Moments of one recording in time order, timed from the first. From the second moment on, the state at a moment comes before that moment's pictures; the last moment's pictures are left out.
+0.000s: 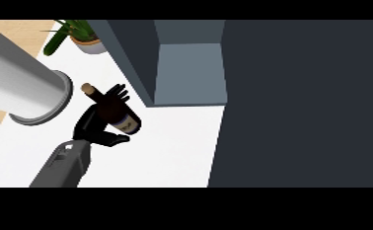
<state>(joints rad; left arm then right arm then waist) -0.45 0.20 0.15 -0.48 0.09 -0.52 -0.60 -0.65 -0.27 0.03 -2.49 -0.08 -0.19 1.05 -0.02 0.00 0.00</state>
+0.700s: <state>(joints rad) -0.49 0.16 0.04 -0.51 -0.03 -0.43 -0.77 -0.62 -0.28 0.02 -2.48 -0.08 -0.19 1.03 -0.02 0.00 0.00</state>
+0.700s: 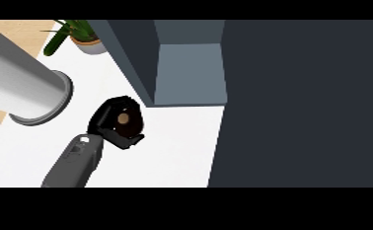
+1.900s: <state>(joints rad) -0.21 0.00 -0.19 -1.31 0.18 0.05 -0.51 -0.61 -0.28 -0.03 -2.46 -0.11 -0.18 1.02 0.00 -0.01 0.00</state>
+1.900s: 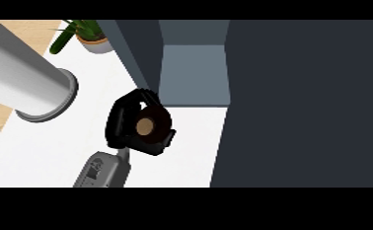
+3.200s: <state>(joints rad) -0.66 0.00 -0.33 -1.30 0.20 0.54 -0.11 -0.56 -0.26 -0.05 -2.46 -0.13 -0.13 0.98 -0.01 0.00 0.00</state>
